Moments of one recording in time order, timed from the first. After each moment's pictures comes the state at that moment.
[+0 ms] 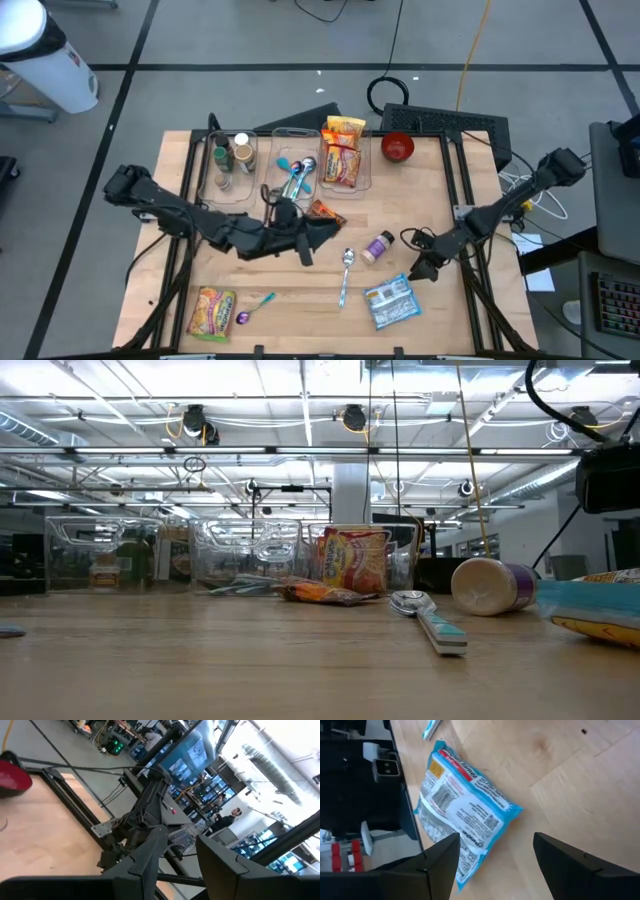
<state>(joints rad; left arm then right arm) -0.40 1.54 1.24 0.36 -0.66 -0.79 0.56 0.80 0.16 -0.02 -0.09 1.30</state>
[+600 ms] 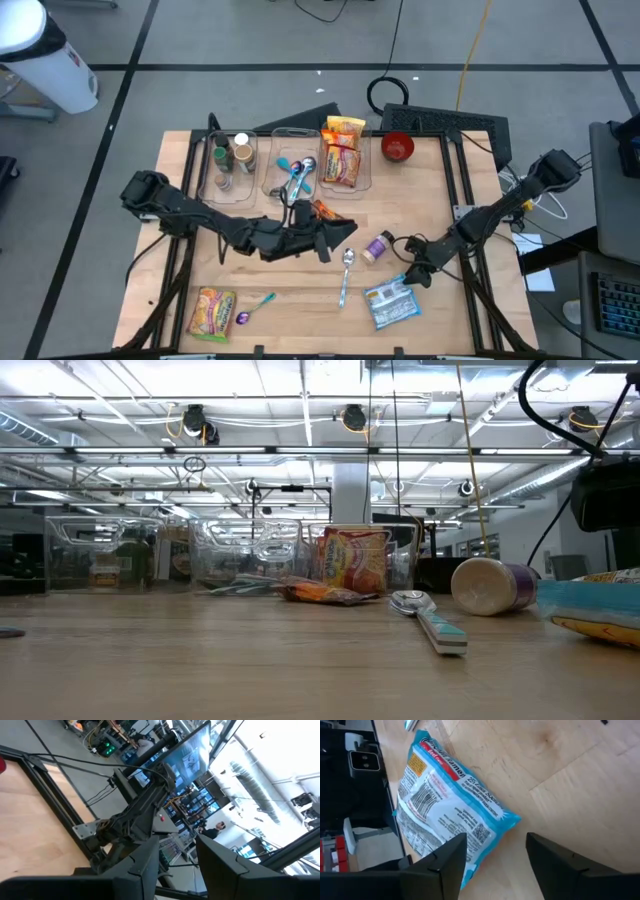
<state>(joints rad) -0.35 1.69 1.24 0.60 -0.60 -0.85 0.58 1.08 0.16 0.21 -0.08 1.27</state>
